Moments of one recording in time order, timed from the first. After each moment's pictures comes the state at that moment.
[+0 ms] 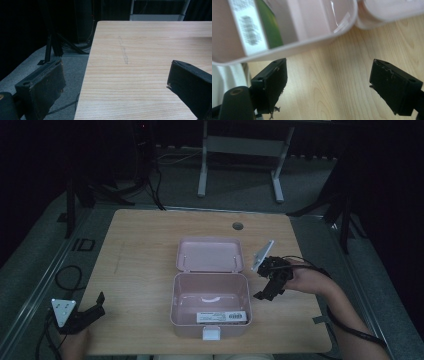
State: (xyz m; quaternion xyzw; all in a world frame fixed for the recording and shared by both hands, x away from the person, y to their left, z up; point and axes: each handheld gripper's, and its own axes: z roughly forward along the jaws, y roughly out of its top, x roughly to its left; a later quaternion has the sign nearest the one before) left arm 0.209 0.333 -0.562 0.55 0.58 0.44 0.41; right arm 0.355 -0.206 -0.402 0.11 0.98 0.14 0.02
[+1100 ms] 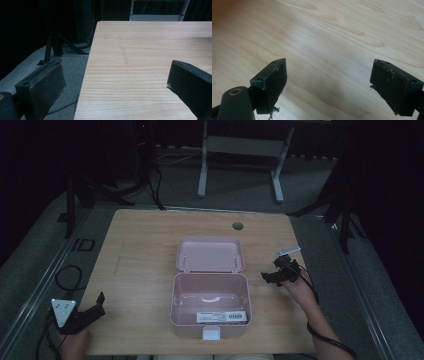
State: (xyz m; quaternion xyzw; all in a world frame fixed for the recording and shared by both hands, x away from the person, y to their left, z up) left arm 0.209 0.333 -0.562 0.55 0.58 0.44 0.41; right arm 0.411 -0.281 -0.508 0.44 0.84 0.25 0.18
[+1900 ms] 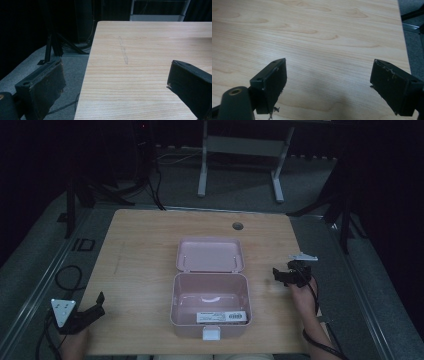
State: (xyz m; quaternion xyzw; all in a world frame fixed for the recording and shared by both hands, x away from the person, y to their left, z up) left arm 0.209 0.333 -0.562 0.55 0.58 0.44 0.41; right arm 0.399 -0.315 -0.526 0.54 0.74 0.30 0.26
